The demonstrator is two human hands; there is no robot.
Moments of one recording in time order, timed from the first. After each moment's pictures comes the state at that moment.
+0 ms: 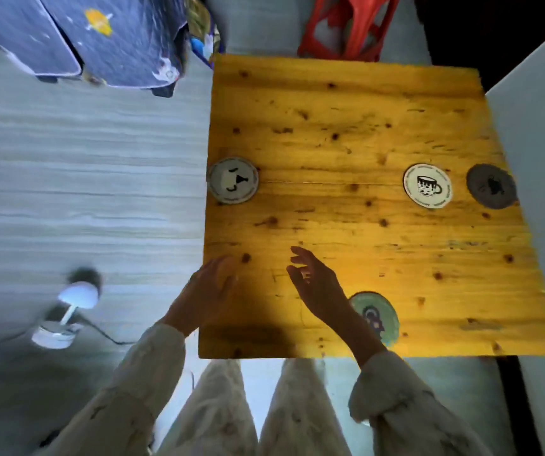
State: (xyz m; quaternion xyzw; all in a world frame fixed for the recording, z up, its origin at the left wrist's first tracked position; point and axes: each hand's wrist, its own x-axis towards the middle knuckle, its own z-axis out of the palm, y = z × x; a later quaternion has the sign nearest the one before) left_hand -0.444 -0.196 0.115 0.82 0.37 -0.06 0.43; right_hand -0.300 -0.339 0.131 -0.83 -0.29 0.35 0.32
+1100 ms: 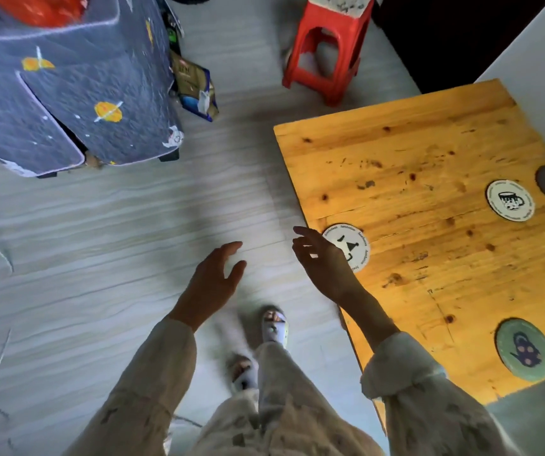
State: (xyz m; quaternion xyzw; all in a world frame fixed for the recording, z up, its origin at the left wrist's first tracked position) left_hand -0.467 0.177 0.159 0.86 0.25 -0.04 0.45; right_hand -0.361 0.015 0.173 -0.85 -0.17 0.25 0.42
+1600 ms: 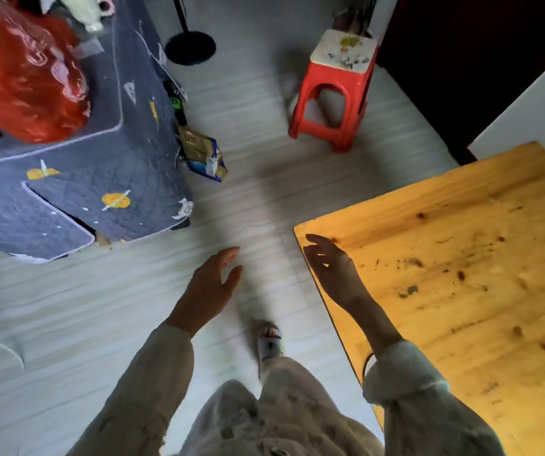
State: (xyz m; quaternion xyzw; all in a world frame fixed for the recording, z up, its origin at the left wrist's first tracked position) left_hand -0.247 0.350 0.177 0.87 0.24 -0.03 0.43; right_hand -0.147 0.167 0.176 -0.84 -0.11 0.23 0.47
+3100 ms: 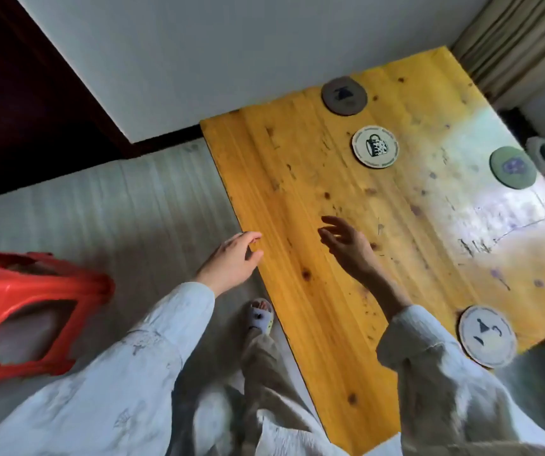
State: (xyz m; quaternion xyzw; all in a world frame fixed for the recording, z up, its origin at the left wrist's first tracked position) left_hand 0.336 0.104 0.111 0.73 -0.54 -0.39 0.15; right_hand 0.138 0.015 0.129 -0.64 0.58 -0.10 0.50
